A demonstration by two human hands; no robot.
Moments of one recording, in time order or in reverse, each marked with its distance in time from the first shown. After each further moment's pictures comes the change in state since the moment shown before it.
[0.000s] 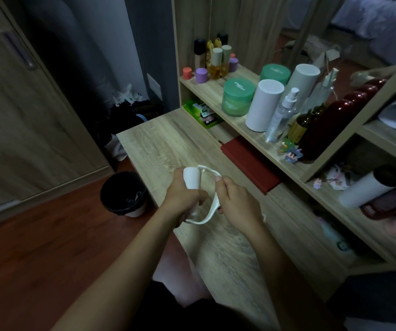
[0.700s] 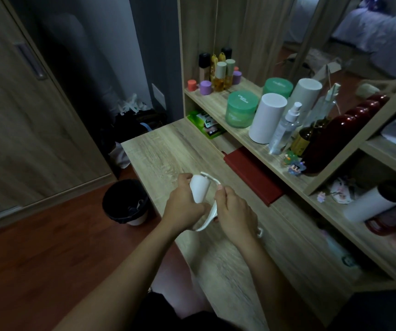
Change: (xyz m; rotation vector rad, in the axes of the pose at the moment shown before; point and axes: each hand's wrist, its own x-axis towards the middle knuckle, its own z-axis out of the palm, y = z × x) left_hand -0.006 0.009 -0.005 0.434 0.080 0.241; right_hand 0.001 -0.016 0.007 0.020 0.080 0.064
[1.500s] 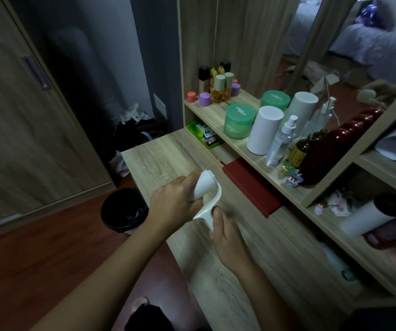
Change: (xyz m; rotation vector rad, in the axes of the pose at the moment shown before) left_hand 0.008 0.013 -0.024 0.596 0.292 0.472; right_hand -0.015 0.024 0.019 0.505 -0.172 -0.113
